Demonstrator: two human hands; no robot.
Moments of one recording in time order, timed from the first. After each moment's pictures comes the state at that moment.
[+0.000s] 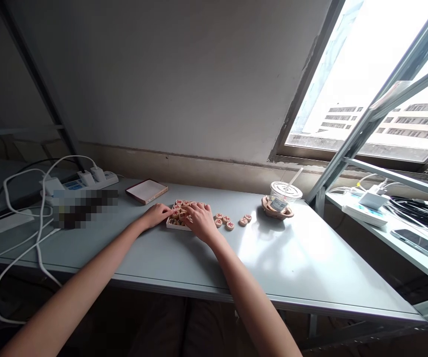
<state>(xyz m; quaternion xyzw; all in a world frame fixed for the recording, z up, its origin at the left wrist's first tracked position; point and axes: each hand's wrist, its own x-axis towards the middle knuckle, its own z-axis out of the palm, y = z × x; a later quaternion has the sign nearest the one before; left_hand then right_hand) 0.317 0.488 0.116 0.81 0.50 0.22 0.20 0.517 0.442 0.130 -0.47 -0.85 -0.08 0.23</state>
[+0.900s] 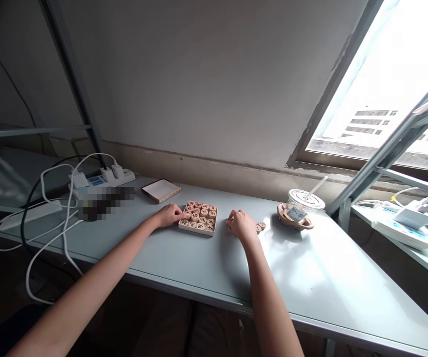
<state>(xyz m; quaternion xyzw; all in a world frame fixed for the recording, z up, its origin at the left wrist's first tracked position) 0.314 0.484 0.124 0.82 0.48 0.20 0.24 0.590 0.458 0.135 -0.68 -0.73 0.00 0.09</state>
